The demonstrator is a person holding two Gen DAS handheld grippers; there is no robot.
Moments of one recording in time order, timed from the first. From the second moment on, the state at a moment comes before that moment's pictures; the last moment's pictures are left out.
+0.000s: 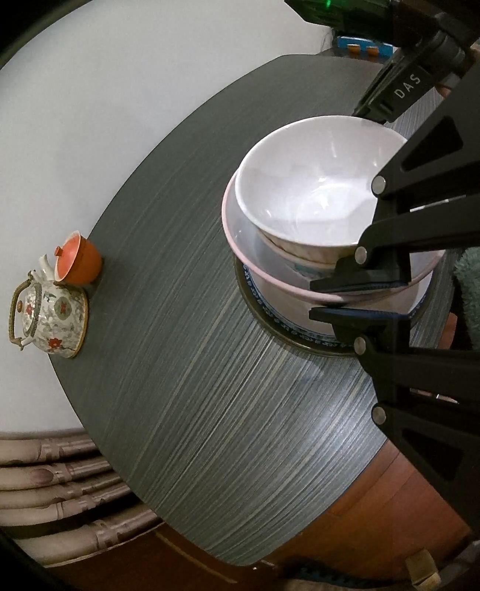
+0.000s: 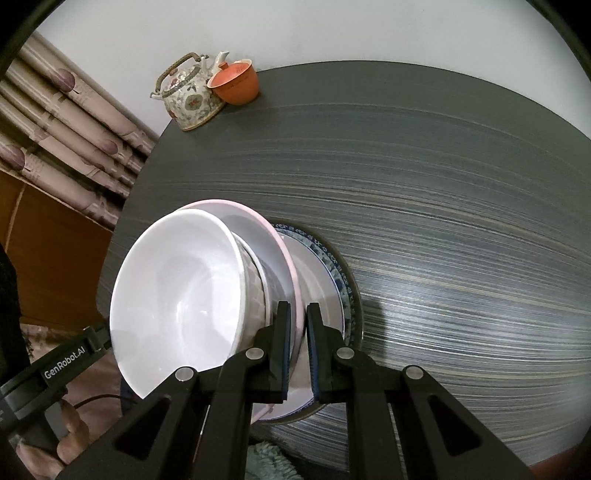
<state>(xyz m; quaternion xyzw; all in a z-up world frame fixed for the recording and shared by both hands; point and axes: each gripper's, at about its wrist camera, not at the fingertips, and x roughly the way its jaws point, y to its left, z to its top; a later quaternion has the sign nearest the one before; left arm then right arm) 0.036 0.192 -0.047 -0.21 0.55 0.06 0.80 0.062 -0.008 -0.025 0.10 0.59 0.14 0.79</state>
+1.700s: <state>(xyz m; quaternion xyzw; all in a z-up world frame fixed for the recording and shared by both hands) -0.003 0.186 -0.014 -0.17 0.50 0.10 0.84 0.034 -0.033 -0.007 0.10 0.54 0.13 0.83</state>
